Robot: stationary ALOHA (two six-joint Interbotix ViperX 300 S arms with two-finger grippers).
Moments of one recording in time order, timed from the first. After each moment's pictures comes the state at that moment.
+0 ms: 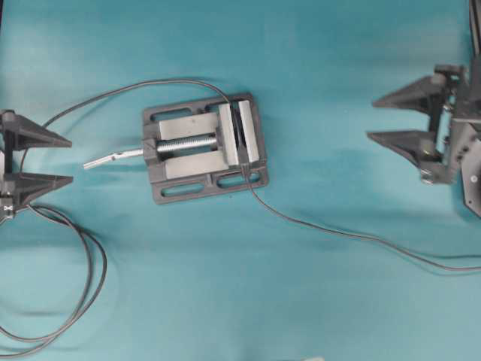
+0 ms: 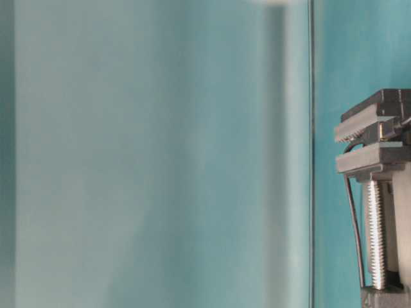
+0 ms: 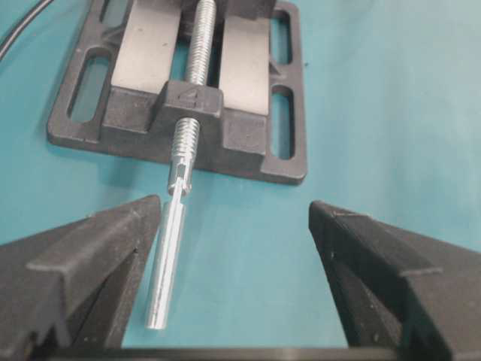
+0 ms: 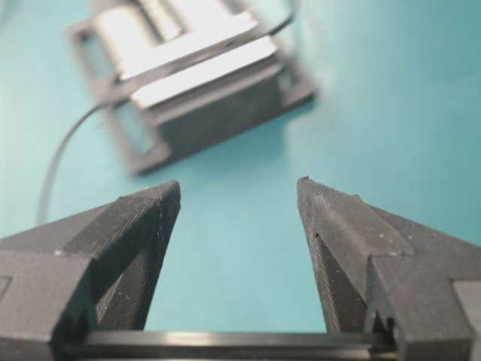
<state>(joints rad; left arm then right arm) 0.07 -1.07 1.56 -0.08 -0.13 -0.16 -0.08 -0.89 1.36 0.72 -0.27 -0.52</state>
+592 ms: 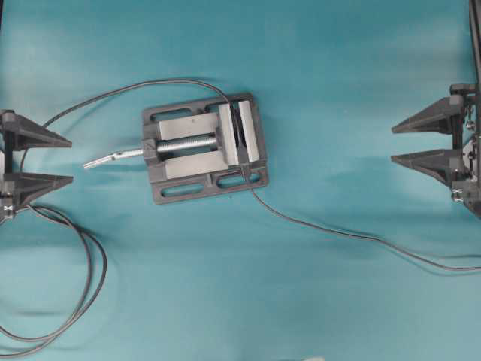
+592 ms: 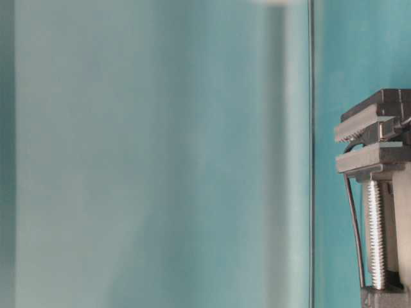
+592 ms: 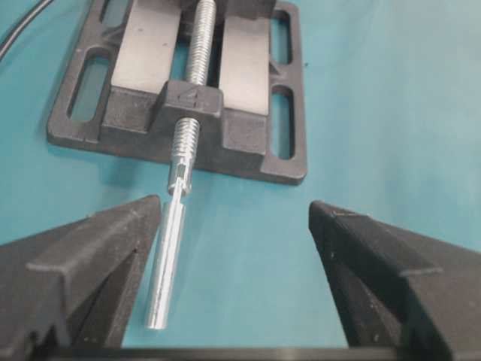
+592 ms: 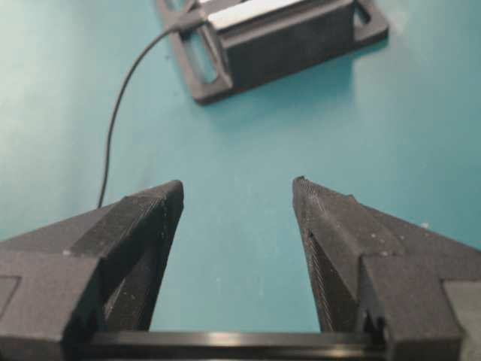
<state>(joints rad) 0.07 -1.07 1.56 -0.08 -0.13 -0.16 -0.08 -1.06 1.43 0.71 -0.10 -0.52</state>
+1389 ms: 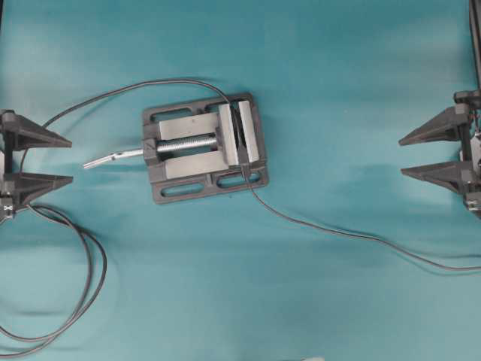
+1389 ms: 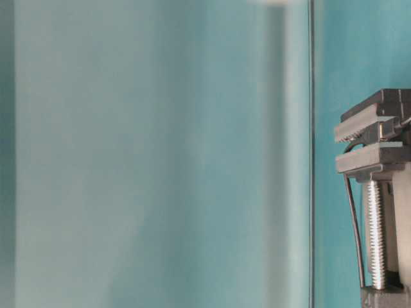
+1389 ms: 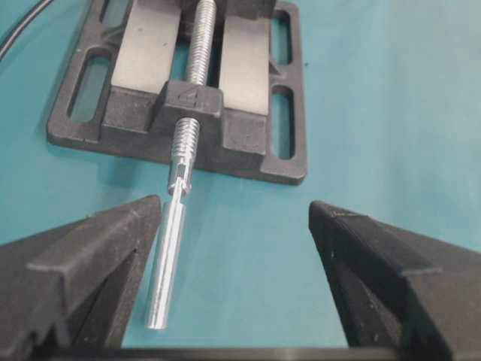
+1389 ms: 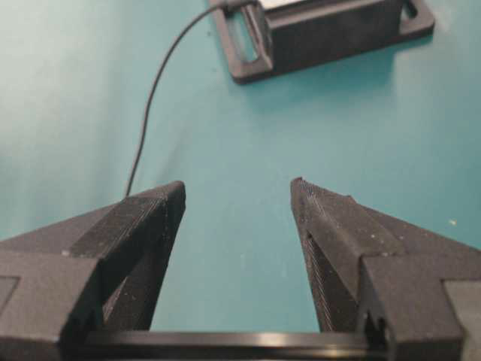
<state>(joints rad) 0.07 -1.07 1.56 -0.08 -0.13 -0.16 -0.08 -1.17 1.44 0.59 0.03 -0.45</state>
